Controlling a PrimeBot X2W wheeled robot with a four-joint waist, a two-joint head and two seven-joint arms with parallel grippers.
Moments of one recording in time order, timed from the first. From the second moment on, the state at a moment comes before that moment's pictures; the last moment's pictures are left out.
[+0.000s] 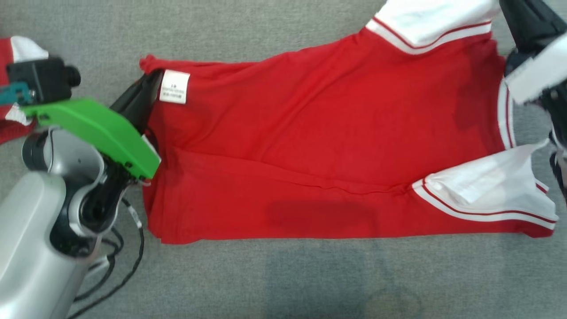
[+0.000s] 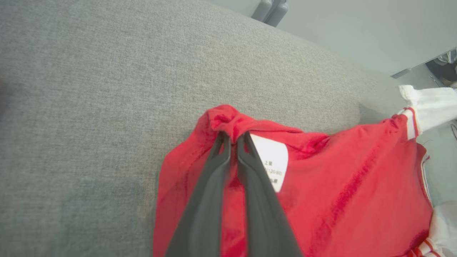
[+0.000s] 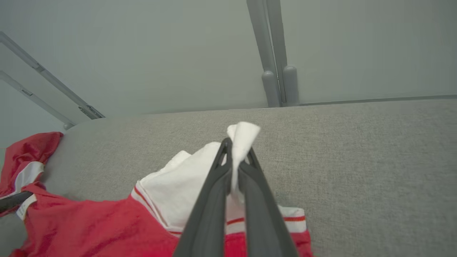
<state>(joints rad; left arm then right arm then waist) -0.61 0.53 -0.49 -0.11 -1.07 0.27 0.32 -0.71 -0.39 0.07 0.01 0.70 0.13 0.35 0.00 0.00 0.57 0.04</state>
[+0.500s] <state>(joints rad) -0.23 0.57 -0.40 -0.25 -1.11 0.36 0.15 -0.13 -0.24 0.05 -0.30 0.75 0.13 0.34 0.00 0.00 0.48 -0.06</state>
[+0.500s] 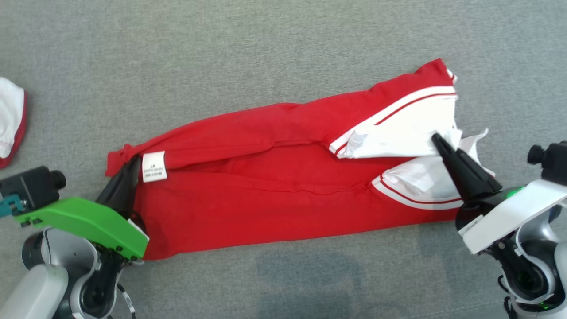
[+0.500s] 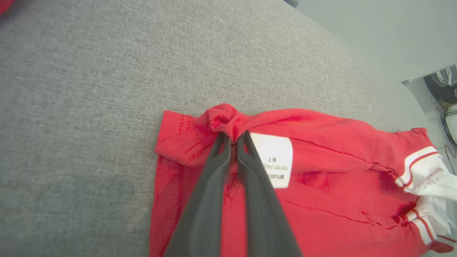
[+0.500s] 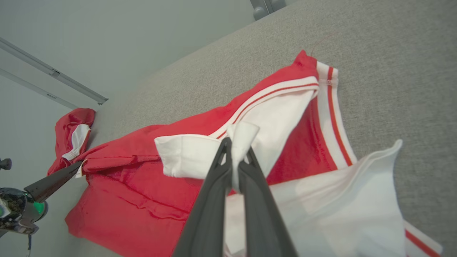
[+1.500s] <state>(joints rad) 0.00 0.62 -0.41 -0.29 -1.02 0.45 0.04 -0.14 -0.33 0.03 -0.21 0.63 0.13 0.40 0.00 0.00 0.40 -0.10</state>
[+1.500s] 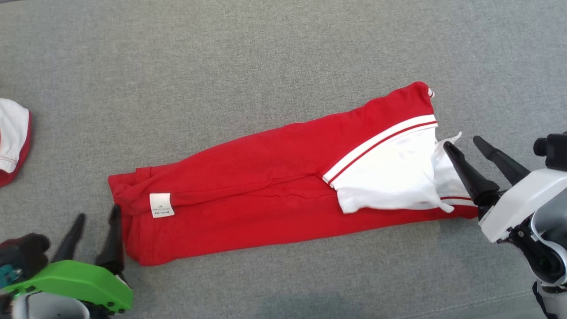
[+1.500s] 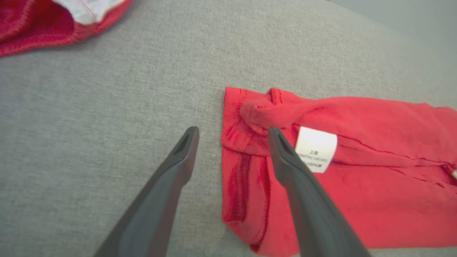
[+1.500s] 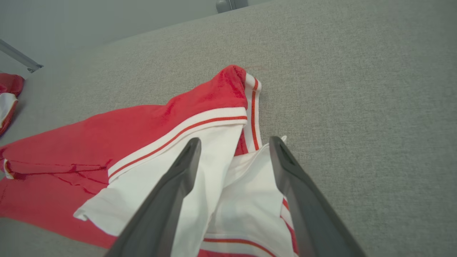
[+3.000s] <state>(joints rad) 0.05 0.49 -0.36 -0.26 -0.88 0.46 -0.24 -0.33 -0.40 -0.06 0.33 0.75 0.13 0.52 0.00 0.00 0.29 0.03</state>
